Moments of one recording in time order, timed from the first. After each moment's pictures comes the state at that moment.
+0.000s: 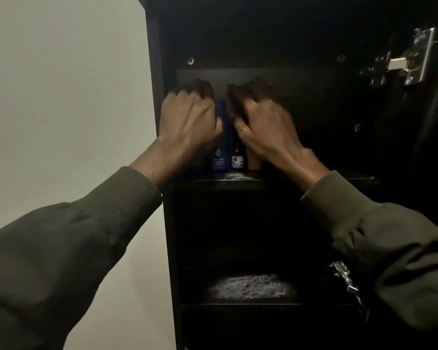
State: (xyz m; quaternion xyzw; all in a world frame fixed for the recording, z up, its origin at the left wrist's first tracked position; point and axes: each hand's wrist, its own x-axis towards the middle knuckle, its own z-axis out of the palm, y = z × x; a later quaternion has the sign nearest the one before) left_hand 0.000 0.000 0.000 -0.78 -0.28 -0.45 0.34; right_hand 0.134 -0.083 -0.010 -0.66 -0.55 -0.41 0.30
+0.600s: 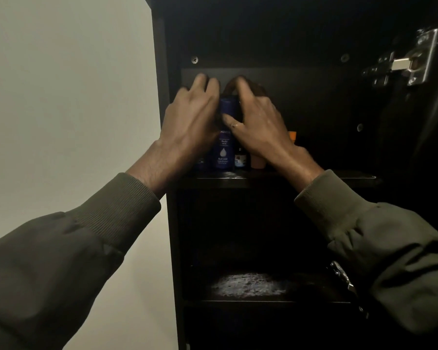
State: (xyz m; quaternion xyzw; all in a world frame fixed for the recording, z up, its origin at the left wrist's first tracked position) left_hand -0.012 -0.011 -0.003 -0.81 -0.24 -0.48 0.23; right_hand 0.120 -0.074 -0.008 -0.61 -0.60 -0.33 0.39
